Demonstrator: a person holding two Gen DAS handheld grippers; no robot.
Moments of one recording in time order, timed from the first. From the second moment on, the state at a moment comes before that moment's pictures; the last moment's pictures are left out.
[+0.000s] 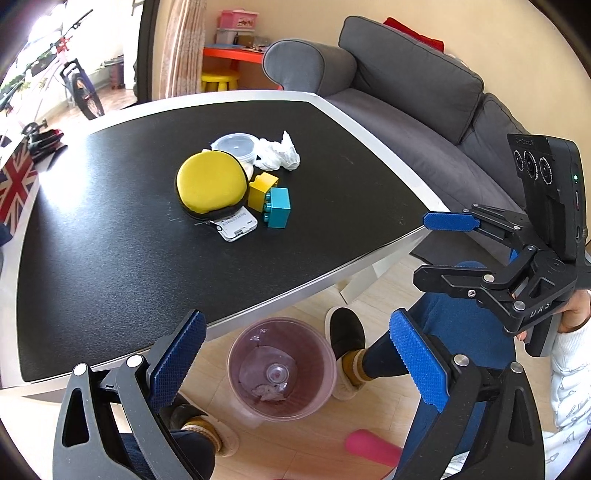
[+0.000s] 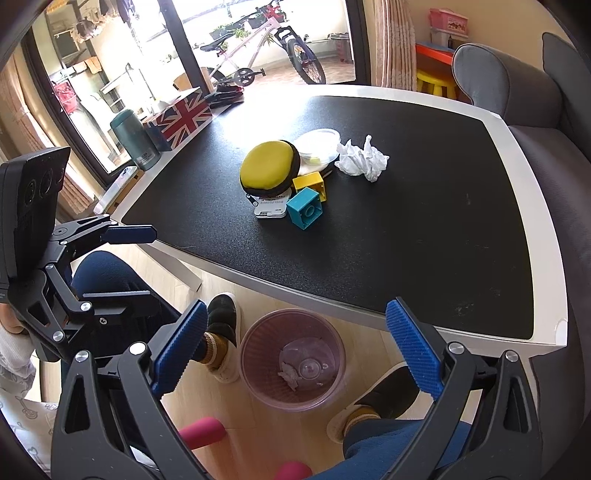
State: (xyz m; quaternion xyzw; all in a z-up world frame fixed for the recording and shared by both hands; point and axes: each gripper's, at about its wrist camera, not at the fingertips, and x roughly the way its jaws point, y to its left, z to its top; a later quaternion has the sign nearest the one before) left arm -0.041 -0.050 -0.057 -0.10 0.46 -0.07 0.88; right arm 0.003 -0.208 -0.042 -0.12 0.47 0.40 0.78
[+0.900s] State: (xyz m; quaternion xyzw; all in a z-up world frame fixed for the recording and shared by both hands) left arm -0.039 -0.013 -0.043 -0.11 0.44 -0.04 0.89; right arm 0.049 -0.143 -0.055 -0.17 0.46 0.44 0.75
